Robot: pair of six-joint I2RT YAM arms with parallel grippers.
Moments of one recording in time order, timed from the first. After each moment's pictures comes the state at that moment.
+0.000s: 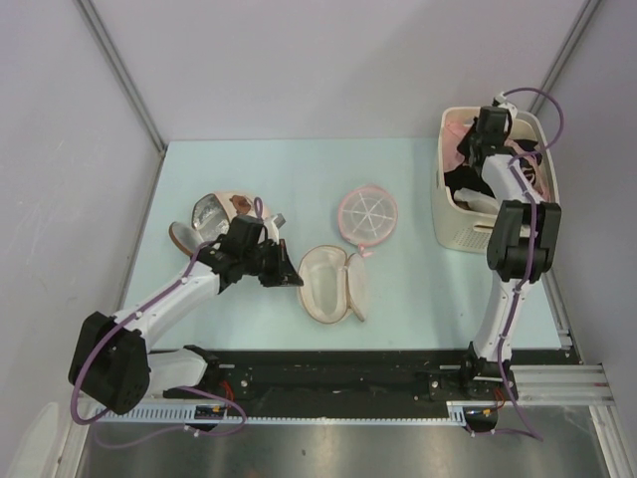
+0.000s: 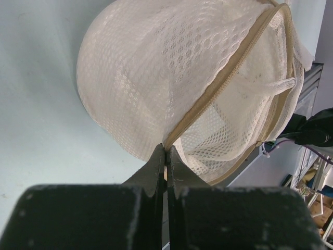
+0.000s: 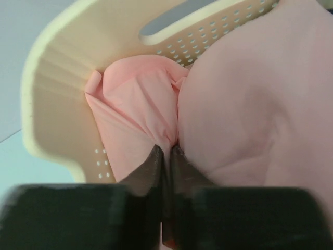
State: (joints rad) left arm -0.48 1.21 0.75 -0.40 0.46 -0.59; right arm -0.08 2.13 1.80 -0.17 0.11 0.43
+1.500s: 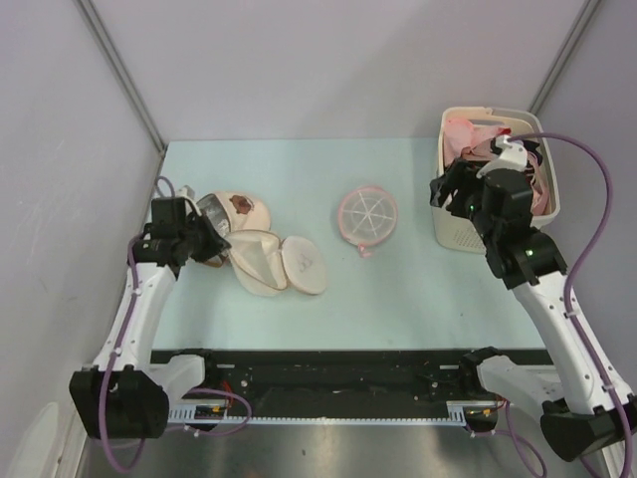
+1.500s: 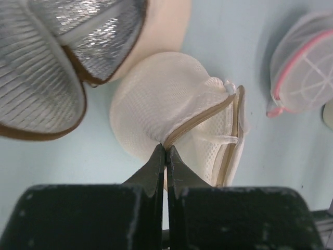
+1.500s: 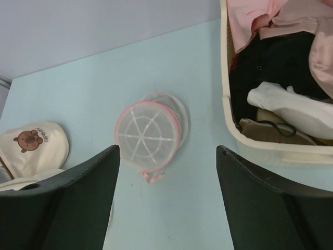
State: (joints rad) left arm 0.00 1.07 0.93 -0.67 0.23 -0.49; right arm 0.33 1.00 1.20 -0.49 0.22 0.42
